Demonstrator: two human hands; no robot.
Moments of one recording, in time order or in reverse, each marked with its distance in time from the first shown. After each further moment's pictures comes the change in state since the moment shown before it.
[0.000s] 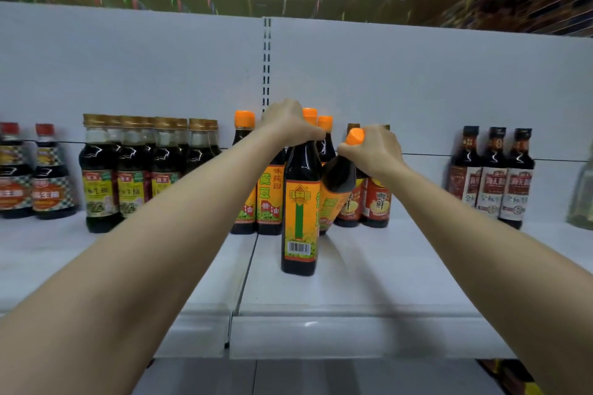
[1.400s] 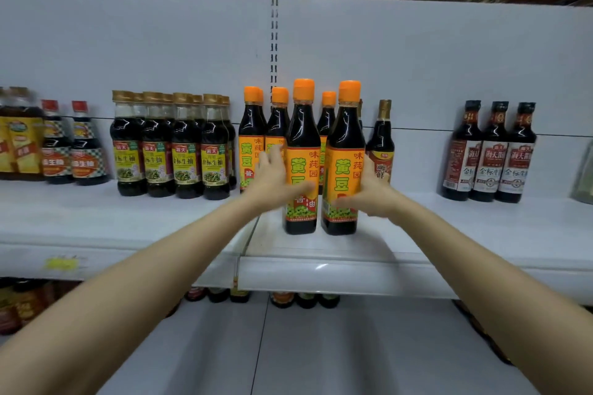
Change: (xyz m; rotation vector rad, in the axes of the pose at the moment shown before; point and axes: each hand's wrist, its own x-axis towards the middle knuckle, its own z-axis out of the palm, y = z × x) left_hand -0.126 -0.047 0.060 -0.254 -0.158 -0.064; right_hand -0.096 0.050 0.014 0.212 -0.564 0.093
